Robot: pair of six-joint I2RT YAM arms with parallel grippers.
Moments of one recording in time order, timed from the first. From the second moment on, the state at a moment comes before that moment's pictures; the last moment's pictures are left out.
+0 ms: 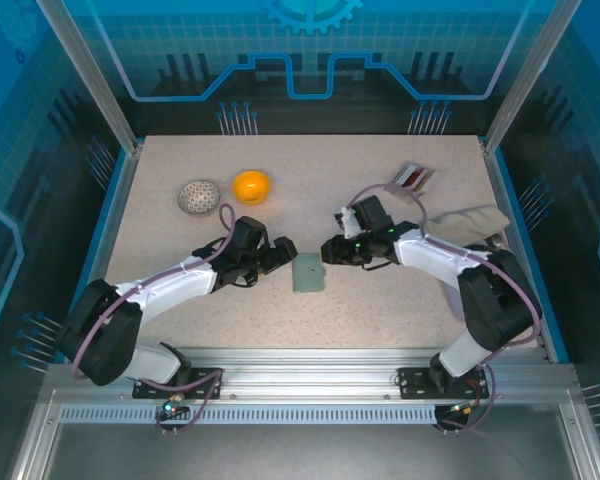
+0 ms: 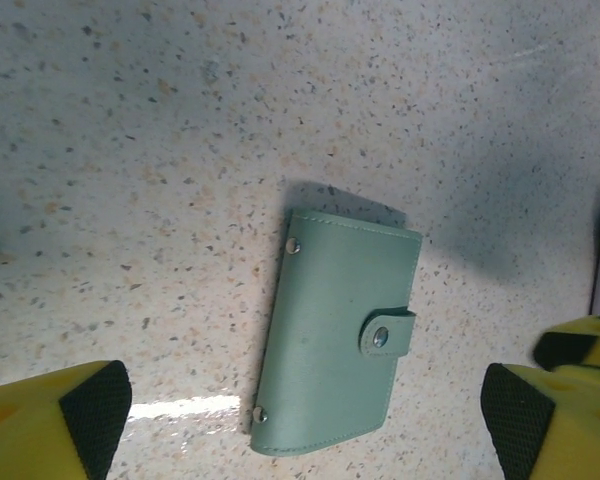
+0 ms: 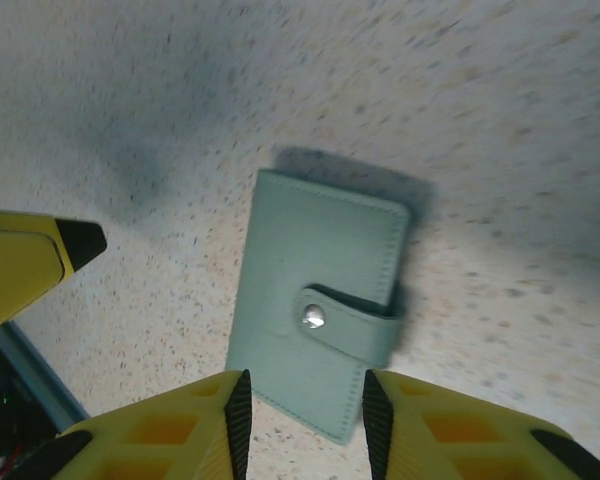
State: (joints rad) left arm -0.54 1.40 0.74 -0.20 0.13 -1.03; right arm 0.52 1.62 0.96 -0.34 -0.46 0.48
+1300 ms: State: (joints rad) left arm -0.61 1.69 0.88 -0.19 0.30 -1.02; right arm 0.53 1.78 0.95 -0.32 -0.45 0.54
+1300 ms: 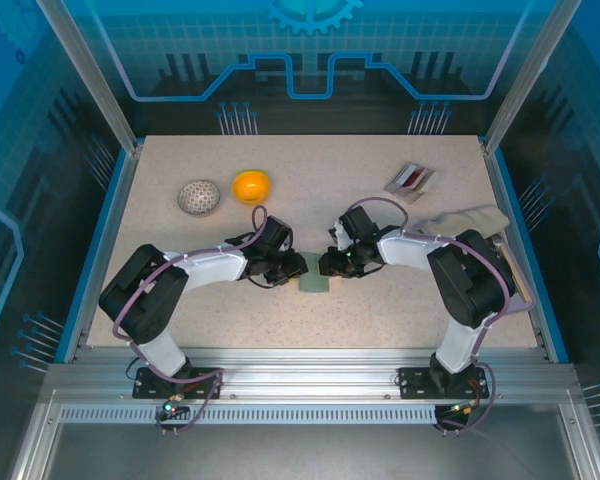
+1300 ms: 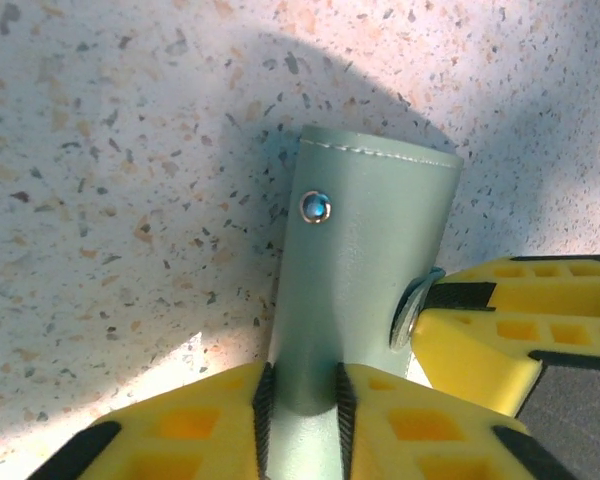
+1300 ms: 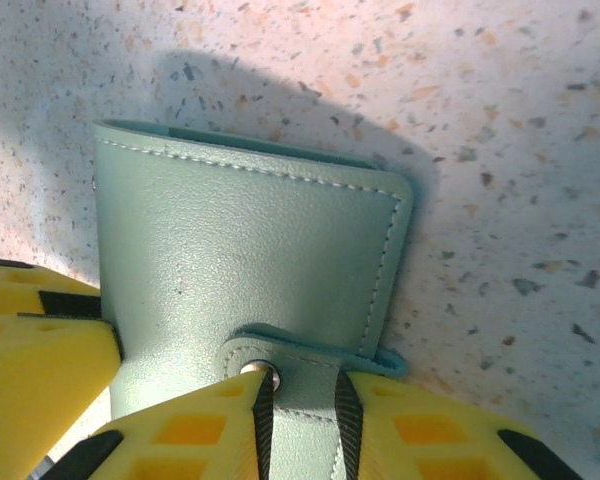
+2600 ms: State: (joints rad) left arm -0.62 1.67 0.86 -0.07 0.38 -0.99; right arm 0.67 1.77 1.09 -0.60 0.00 0.51
